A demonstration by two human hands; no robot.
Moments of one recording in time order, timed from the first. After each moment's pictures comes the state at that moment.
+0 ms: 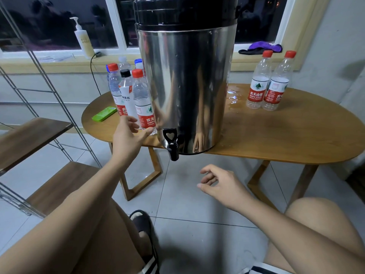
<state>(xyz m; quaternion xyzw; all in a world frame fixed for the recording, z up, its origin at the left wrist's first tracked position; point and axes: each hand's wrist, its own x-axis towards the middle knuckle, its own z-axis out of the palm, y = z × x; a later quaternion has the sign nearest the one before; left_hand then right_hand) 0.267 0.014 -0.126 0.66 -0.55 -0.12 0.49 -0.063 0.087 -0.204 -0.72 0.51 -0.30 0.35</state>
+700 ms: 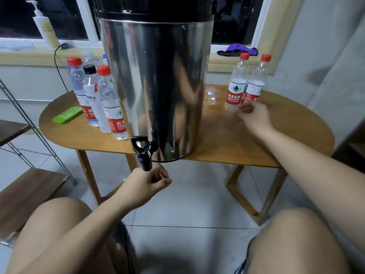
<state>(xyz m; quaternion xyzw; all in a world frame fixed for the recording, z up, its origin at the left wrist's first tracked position) 0.176 0.062 -0.186 0.57 -0.74 -0.24 0.26 -0.208 -0.096 -0.098 -0.56 0.66 -0.46 0.19</state>
